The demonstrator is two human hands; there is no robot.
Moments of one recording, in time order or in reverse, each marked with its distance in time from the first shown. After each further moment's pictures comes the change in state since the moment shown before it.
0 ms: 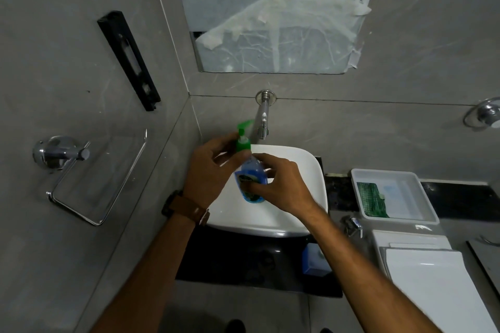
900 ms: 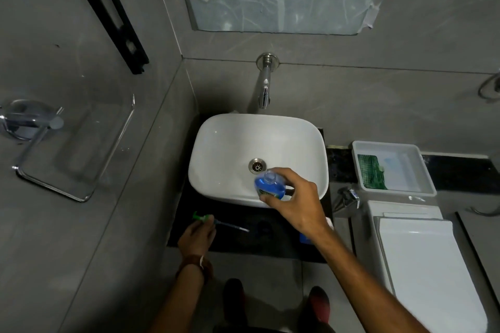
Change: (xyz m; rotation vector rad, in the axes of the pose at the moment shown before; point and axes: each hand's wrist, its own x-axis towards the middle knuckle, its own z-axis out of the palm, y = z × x) left_hand -0.174 -0.203 0.031 -0.519 0.642 -1.145; right_hand -0.078 0.068 0.032 0.153 0.088 0.126
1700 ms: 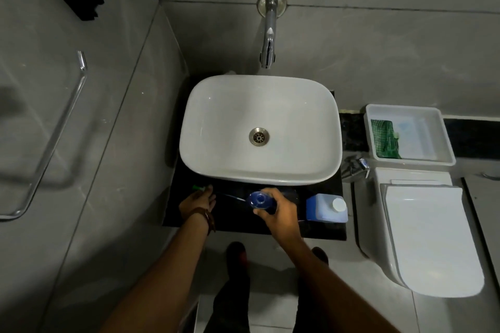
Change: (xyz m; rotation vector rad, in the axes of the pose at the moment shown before) left_hand 0.086 -0.011 0.037 0.101 0.096 -0.175; right_hand -0.038 0.150 0.106 -0.060 -0.050 0.307
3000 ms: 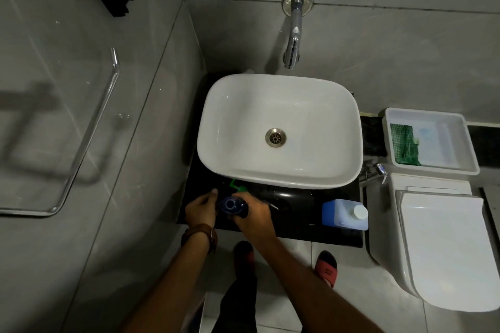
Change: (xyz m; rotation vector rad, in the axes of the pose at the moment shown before) left_hand 0.003 -0.003 -0.043 0.298 0.031 0.300; right_hand 0.007 -0.044 0.089 -0.052 -0.072 -0.155
